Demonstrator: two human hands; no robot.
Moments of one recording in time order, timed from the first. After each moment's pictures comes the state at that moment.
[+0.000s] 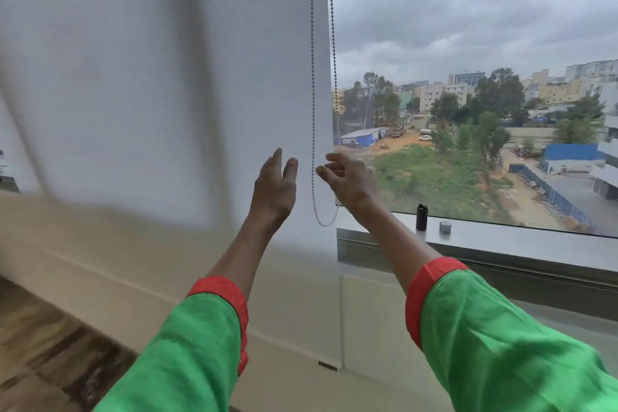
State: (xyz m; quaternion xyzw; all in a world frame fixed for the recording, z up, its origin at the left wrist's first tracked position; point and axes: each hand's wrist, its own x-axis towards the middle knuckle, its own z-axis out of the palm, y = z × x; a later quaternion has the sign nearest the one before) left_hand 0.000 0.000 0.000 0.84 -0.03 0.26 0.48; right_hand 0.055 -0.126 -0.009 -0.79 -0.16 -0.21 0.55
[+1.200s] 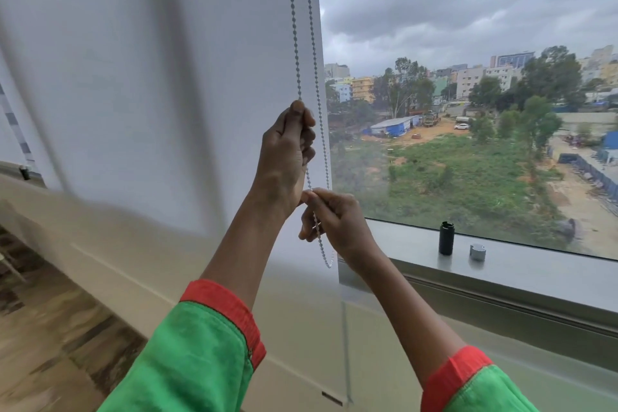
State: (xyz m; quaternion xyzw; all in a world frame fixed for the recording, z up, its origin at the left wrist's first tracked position) left_hand 0.072 -0.054 0.044 0.61 -0.14 0.28 0.73; right_hand 0.102 -0.133 -0.050 -0.64 -0.35 -0.10 0.67
